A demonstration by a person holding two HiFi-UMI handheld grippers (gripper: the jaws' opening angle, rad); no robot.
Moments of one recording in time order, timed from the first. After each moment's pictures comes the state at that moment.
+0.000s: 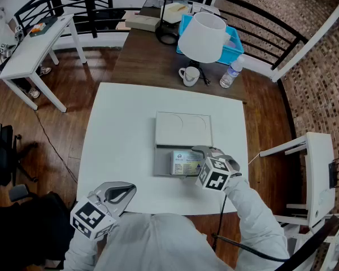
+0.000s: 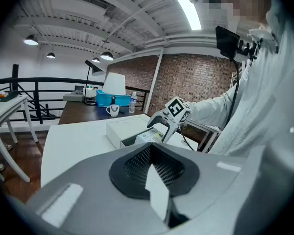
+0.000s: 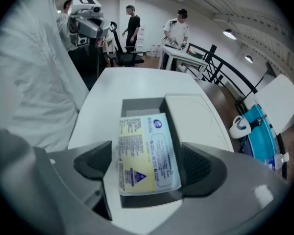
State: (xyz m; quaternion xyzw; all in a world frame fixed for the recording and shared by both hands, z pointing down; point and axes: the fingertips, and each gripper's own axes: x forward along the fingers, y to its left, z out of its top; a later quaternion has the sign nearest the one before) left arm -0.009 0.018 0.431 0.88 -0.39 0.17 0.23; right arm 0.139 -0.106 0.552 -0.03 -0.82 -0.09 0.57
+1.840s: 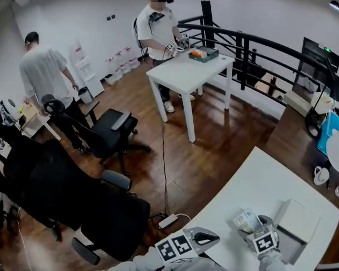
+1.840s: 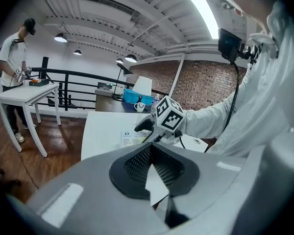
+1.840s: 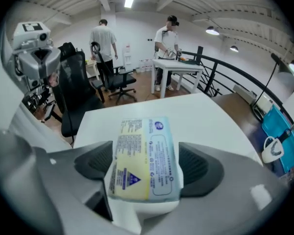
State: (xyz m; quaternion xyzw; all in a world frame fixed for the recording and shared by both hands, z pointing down) left arm -0.143 0.089 0.459 0.83 -0.47 0.13 0.29; right arm -0.114 -0.046 0.577 0.03 -0.87 0.01 0.49
